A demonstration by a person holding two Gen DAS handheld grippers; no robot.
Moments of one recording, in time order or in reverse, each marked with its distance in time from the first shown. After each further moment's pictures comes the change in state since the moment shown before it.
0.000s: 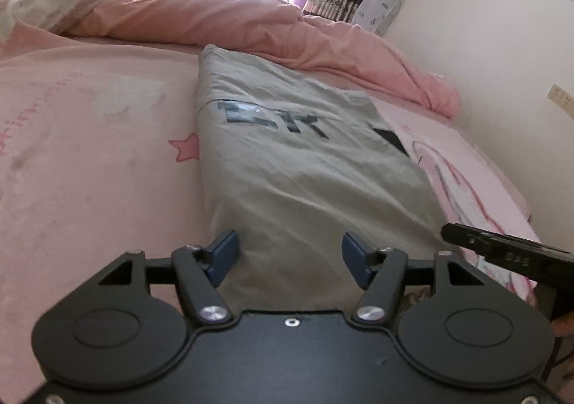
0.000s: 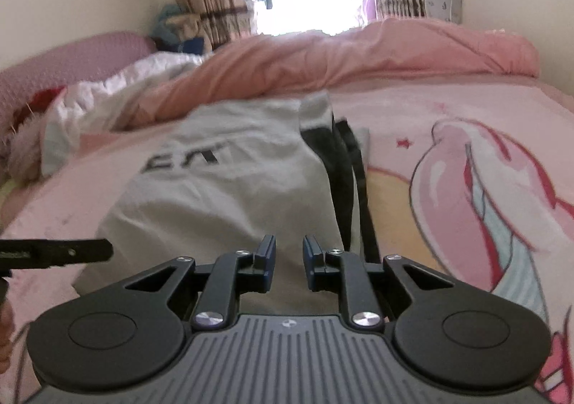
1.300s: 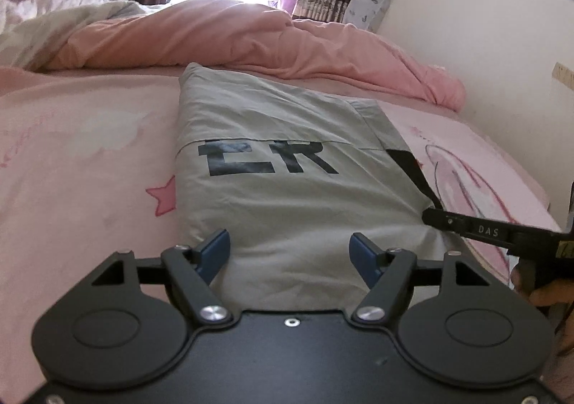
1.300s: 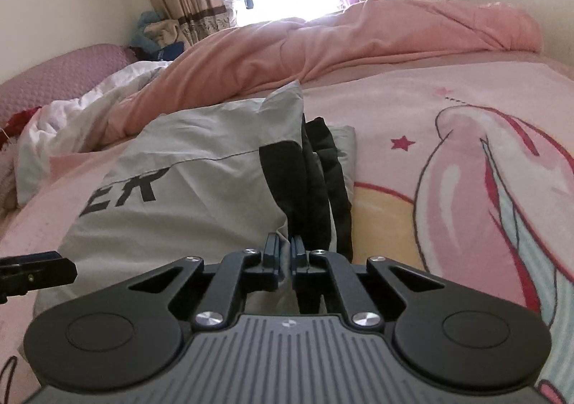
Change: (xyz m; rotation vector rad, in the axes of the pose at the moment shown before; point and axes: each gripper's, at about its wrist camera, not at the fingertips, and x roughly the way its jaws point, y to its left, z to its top) left arm 0.042 -0.011 0.038 0.104 -0.025 0.026; right arm 0.071 -0.033 0.024 0.074 -0.010 -0.002
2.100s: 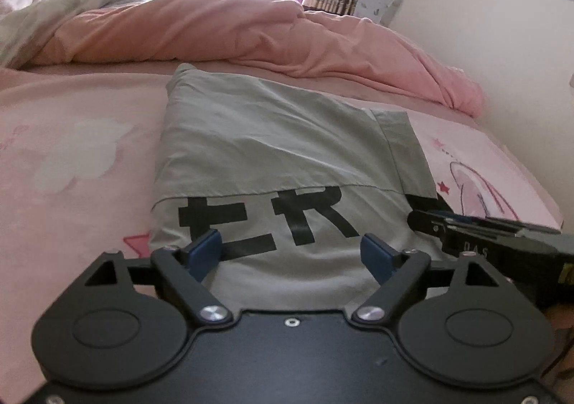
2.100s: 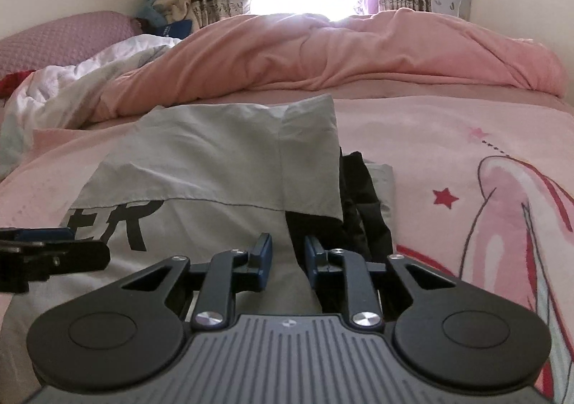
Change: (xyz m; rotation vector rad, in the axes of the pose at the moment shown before) left arm 0.061 0.009 0.045 -0.032 0.036 0.011; right arm 0.050 0.031 0.038 -0.131 0.032 -0.043
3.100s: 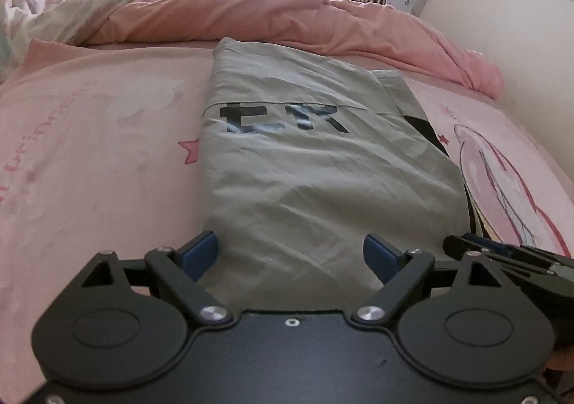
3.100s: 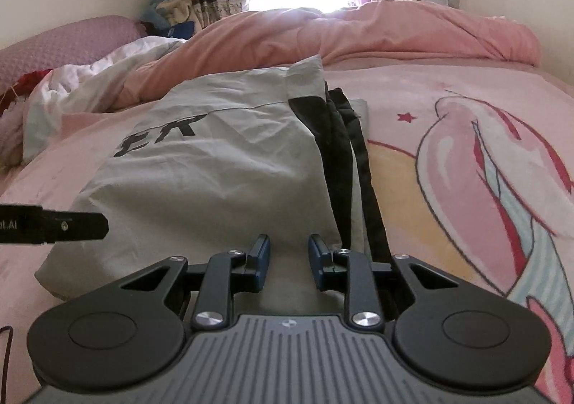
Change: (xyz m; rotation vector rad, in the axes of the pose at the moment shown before) left arm -0.075 -0.031 -0.067 -0.029 0.037 0.134; right arm -0.091 0.003 -0.082 0.054 0.004 0.016
